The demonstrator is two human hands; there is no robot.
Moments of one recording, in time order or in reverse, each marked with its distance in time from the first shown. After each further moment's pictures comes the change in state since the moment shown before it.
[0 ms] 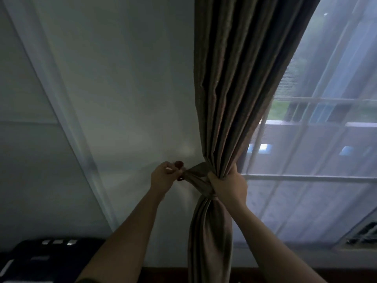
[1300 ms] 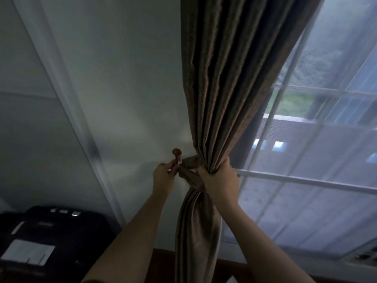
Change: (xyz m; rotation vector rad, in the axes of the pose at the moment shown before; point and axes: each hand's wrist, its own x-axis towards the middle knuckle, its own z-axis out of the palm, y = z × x) left_hand -0.006 -0.043 0.040 0.409 0.195 0.123; right_hand 0.008 0.010 0.005 -0.008 -0.098 -0.104
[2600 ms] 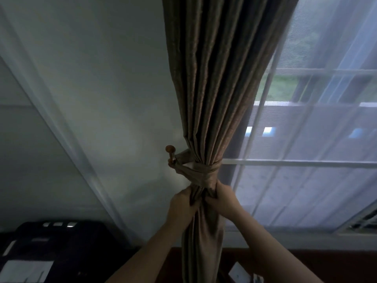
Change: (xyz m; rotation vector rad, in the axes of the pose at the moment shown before) left_hand -0.085 0.004 0.022 0.035 -0.341 0.172; right_hand -0.007 0.089 0.014 -0.198 -0.444 -0.050
